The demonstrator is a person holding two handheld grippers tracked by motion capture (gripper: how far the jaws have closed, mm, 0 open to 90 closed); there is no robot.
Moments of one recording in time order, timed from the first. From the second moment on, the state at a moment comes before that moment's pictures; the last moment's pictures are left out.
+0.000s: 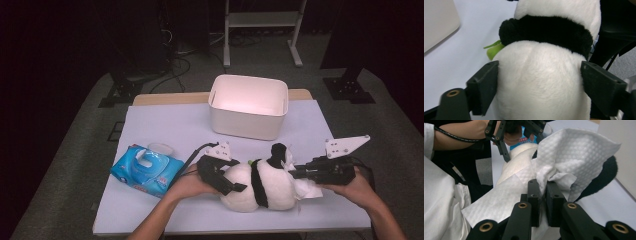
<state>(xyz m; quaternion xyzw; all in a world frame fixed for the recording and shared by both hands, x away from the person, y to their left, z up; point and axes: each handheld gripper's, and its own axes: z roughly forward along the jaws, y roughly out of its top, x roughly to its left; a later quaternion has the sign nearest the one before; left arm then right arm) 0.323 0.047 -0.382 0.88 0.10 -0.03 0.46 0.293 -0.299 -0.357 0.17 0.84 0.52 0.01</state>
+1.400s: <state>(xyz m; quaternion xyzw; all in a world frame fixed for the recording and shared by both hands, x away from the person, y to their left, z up) 0.321 0.071 -0.356 0.88 0.11 0.04 0.46 0.308 -0.263 -0.365 0.17 0.83 0.53 0.02</state>
